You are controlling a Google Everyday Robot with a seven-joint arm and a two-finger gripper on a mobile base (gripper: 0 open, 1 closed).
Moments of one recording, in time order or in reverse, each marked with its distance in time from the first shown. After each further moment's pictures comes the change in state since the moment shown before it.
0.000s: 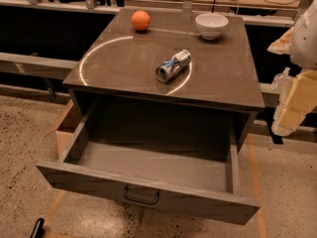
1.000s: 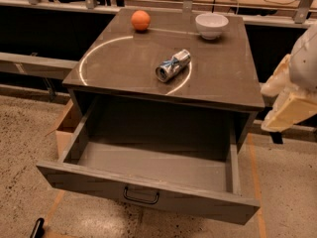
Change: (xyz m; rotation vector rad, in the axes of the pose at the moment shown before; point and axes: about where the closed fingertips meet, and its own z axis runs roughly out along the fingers) arm 0.003 0.025 0.013 -0.007 -0.005 -0.009
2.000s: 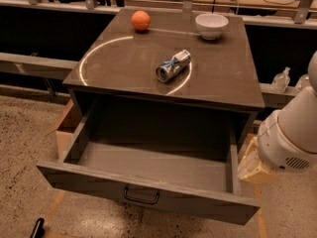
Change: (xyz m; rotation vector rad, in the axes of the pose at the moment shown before) arm 0.017 0.097 0.106 -0.213 -0.027 0.007
